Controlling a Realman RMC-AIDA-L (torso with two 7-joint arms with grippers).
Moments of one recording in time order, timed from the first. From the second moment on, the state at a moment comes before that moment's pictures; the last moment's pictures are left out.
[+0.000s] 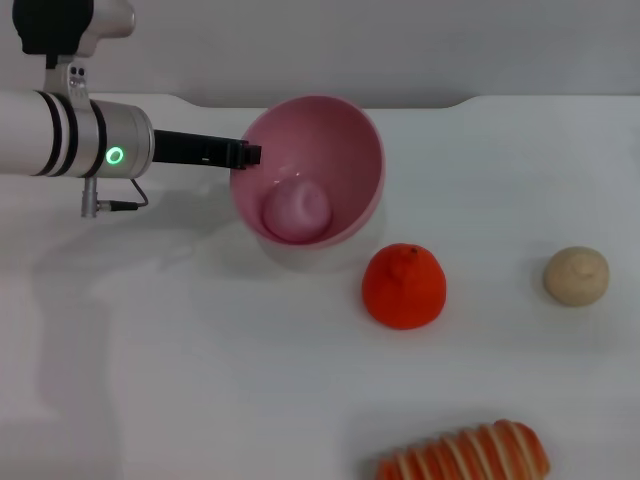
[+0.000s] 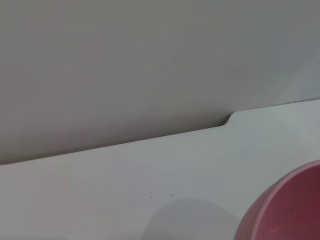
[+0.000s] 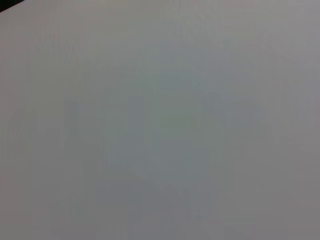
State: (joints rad) left arm -0.73 -2.06 1.09 0.74 -0.99 -0.95 0.87; right arm 0.45 2.07 -0.82 -0.39 -0.55 -1.51 0.71
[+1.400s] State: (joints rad) left arm -0.71 -2.07 1.35 0.74 -1.39 -0.84 1.11; right arm 0.46 2.07 -0.82 -0.35 -0.55 -1.50 0.70
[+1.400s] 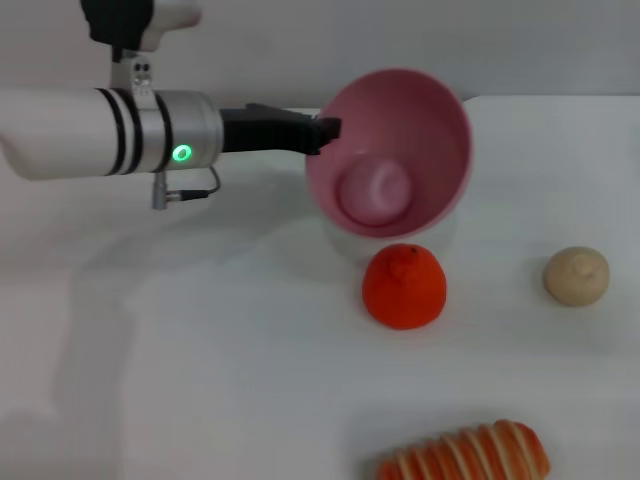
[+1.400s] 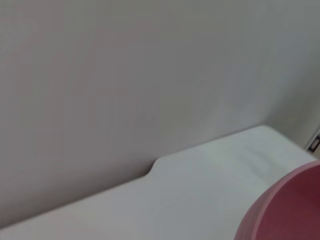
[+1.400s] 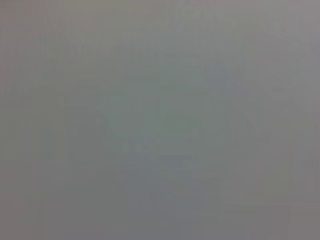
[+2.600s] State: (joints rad) left arm -0.66 -2.07 2.13 0.99 -1.73 0.04 1.27; right arm 0.33 2.05 -0.64 -0.40 -0.54 -1.53 0.71
